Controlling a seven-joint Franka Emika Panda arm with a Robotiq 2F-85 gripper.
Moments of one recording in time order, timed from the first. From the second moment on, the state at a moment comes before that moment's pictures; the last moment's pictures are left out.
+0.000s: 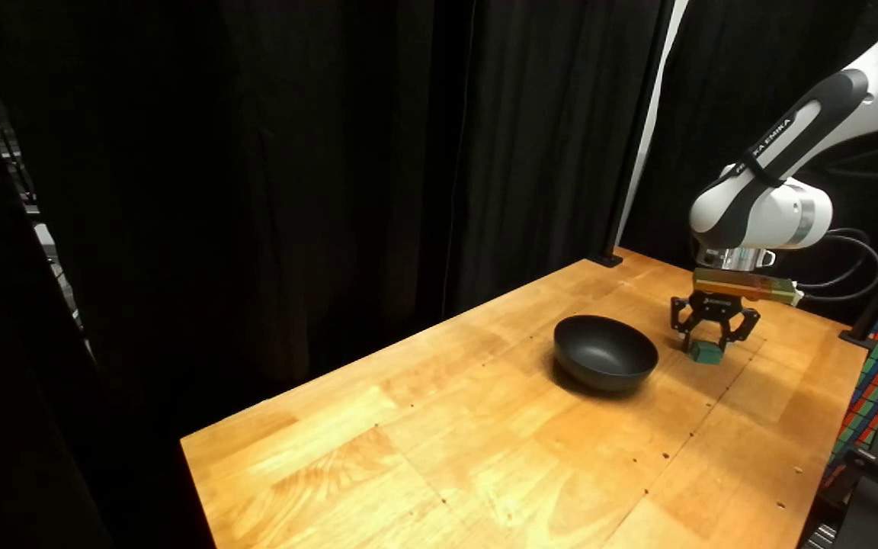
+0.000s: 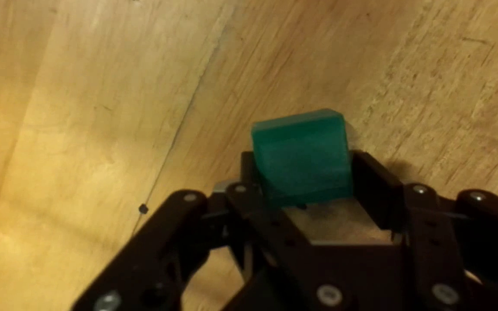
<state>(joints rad) -0.24 0.55 -0.19 -2.16 0.21 2.52 0.43</state>
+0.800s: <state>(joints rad) -0.18 0.17 -0.08 -2.26 0.44 2.30 0.29</state>
